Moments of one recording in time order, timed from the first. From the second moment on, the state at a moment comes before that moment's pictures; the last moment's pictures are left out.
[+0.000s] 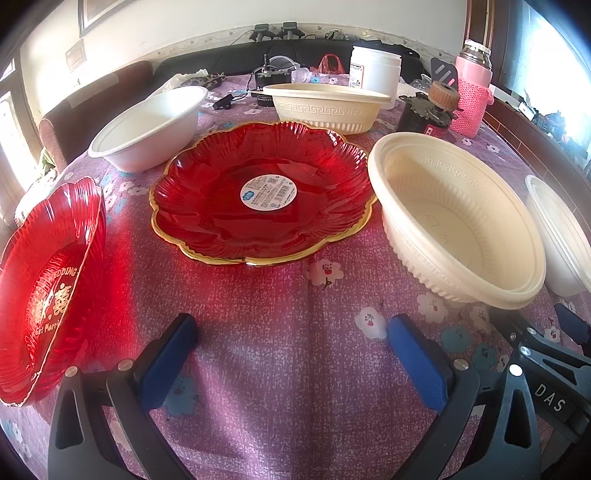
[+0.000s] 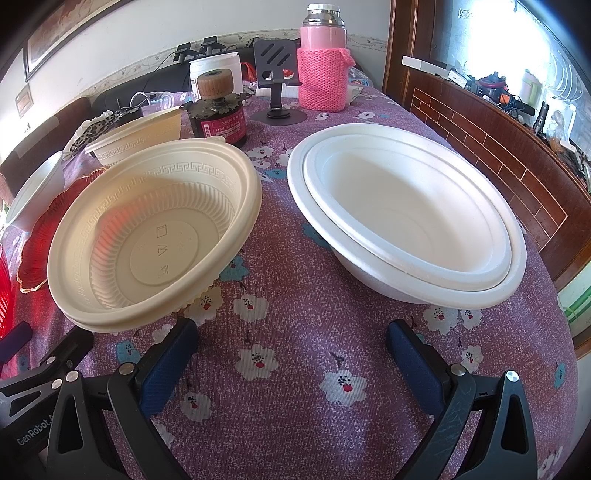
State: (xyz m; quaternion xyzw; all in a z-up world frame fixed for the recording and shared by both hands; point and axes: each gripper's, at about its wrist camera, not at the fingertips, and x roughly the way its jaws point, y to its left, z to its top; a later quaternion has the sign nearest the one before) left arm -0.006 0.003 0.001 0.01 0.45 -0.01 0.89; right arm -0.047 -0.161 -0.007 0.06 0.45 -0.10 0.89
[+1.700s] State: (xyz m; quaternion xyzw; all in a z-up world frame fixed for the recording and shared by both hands) left arm -0.121 0.107 0.118 -0.03 0.37 -0.12 0.92; right arm -0.134 -0.144 0.065 0.12 0.38 -0.04 0.92
